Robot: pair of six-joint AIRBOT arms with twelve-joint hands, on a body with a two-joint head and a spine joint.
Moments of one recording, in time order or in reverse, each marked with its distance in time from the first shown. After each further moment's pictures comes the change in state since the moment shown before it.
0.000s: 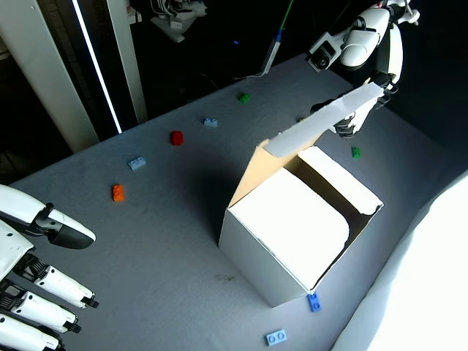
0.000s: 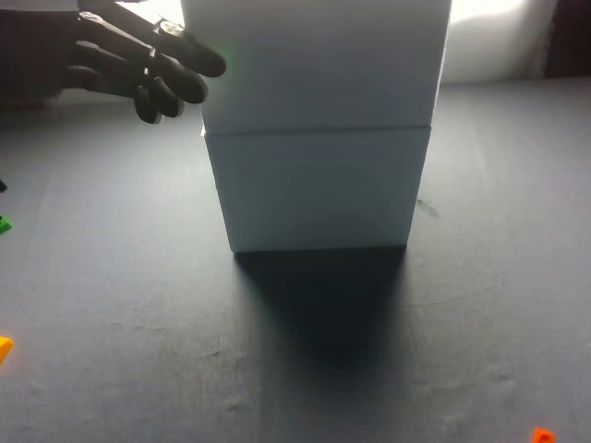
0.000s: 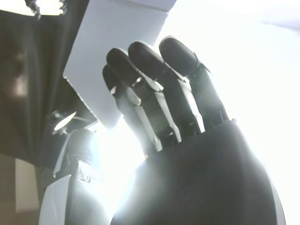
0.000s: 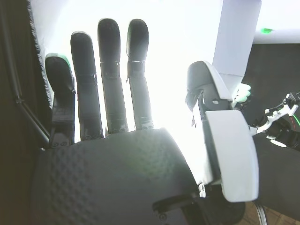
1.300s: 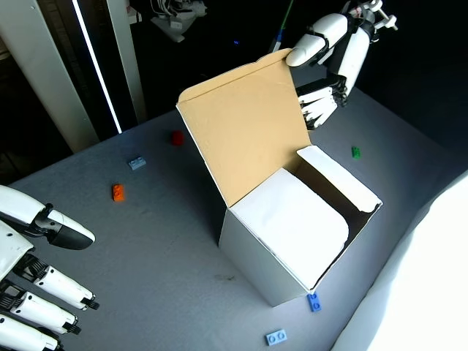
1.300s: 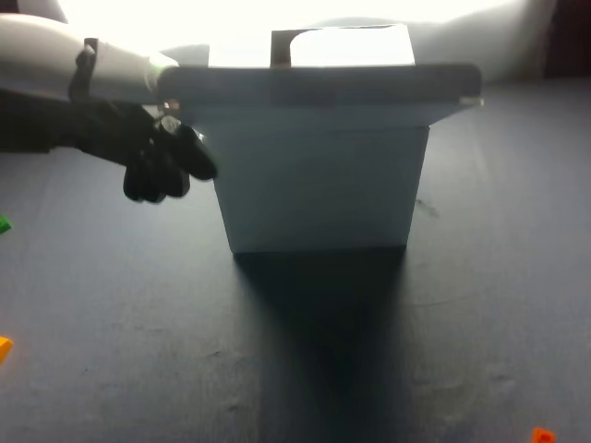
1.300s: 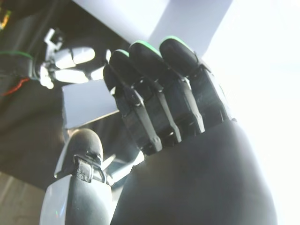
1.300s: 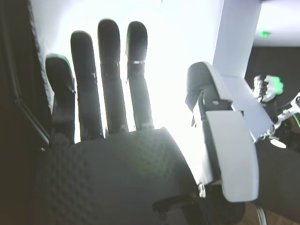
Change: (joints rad) left arm 0.014 0.011 0.018 0.054 -0.244 0.146; right arm 0.000 0.000 0.000 0.000 0.001 -0.008
